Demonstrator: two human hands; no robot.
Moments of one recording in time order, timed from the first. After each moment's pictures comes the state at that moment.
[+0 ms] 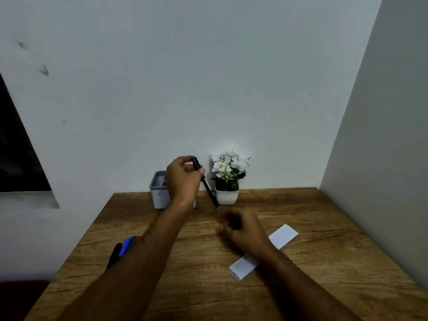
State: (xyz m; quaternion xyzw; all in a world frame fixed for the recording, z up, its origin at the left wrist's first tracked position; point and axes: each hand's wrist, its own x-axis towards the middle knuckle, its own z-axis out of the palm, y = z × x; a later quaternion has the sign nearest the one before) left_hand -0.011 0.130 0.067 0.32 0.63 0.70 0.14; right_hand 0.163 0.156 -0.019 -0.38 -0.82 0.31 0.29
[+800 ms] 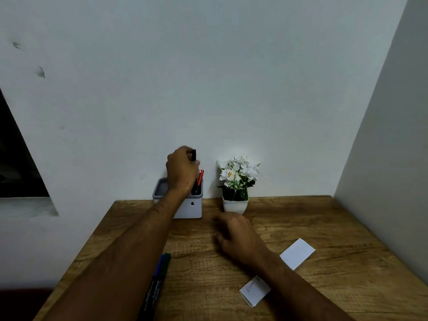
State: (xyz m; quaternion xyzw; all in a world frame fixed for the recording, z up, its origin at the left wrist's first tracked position) left_hand -0.076 0.193 0.076 0.43 0.72 0.55 -0.03; right_hand 0.119 0.175 -0.021 -0.29 -0.91 0.15 0.25
